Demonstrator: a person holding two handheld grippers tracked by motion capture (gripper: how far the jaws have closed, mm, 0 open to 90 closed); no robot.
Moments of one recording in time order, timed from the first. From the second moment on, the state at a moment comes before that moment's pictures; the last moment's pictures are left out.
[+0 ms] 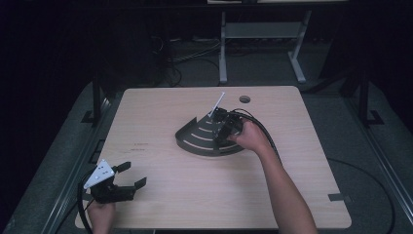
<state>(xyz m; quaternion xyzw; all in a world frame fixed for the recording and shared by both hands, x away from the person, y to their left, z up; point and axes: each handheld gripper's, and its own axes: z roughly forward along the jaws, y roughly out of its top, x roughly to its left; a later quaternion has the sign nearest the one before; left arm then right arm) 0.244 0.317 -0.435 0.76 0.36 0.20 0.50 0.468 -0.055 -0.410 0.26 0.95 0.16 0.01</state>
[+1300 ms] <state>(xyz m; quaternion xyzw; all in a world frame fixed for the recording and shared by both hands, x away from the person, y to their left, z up) 0.244 0.318 -0.435 0.76 0.36 0.20 0.50 0.475 -0.060 -0.435 0.28 0.95 0.15 0.01</state>
